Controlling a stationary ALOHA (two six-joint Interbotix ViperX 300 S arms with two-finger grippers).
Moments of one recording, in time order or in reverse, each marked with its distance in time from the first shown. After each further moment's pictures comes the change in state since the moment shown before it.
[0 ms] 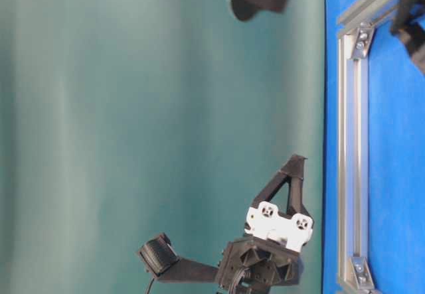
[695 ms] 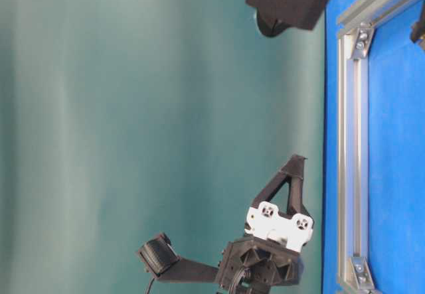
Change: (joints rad) left arm 0.000 0.000 0.000 0.000 0.000 -0.002; right arm 0.002 0.017 -0.020 0.008 0.021 -0.006
